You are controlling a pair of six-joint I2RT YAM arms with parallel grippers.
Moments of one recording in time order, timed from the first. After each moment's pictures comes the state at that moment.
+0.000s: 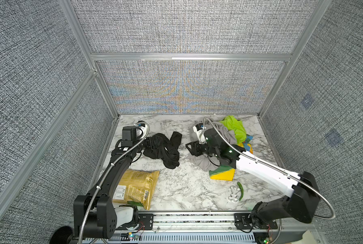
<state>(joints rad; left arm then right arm) -0.08 1.26 0.93 -0.31 0.43 -0.20 0.80 1.39 1.12 -0.29 0.00 0.39</state>
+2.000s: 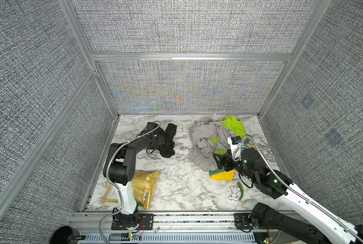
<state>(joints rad) -0.20 1.91 1.22 -0.29 -0.02 -0.46 0.77 0.82 0.83 -0.49 0.23 0.35</state>
